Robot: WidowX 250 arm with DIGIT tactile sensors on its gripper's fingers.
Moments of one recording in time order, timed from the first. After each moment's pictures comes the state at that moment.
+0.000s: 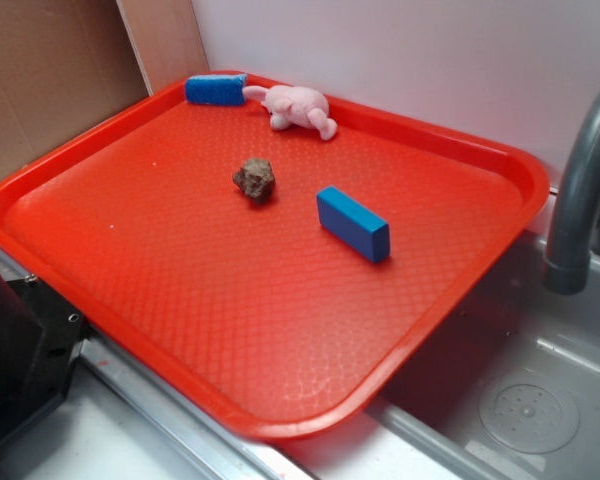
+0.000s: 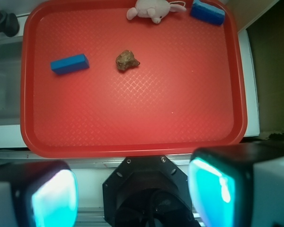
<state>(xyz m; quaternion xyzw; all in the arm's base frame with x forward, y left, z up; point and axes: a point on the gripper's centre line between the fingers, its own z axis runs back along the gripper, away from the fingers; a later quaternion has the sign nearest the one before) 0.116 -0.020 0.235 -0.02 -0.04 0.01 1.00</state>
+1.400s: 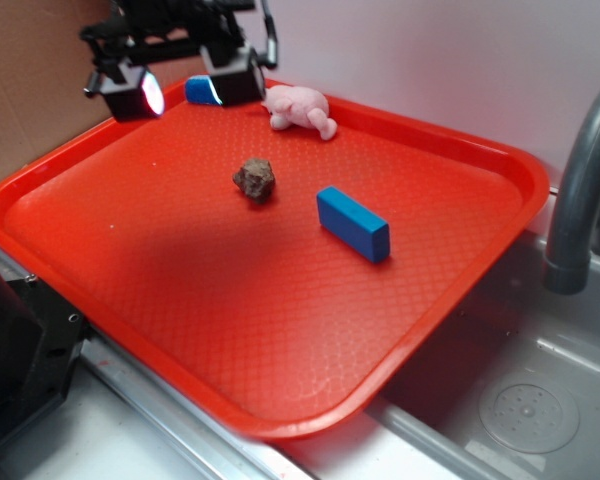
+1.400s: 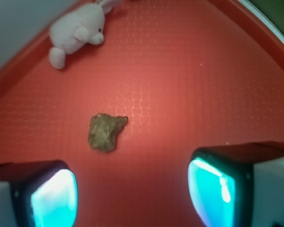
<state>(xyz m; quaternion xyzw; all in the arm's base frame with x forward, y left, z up) 0.221 -0.012 0.104 0.00 -0.07 0.36 0.93</state>
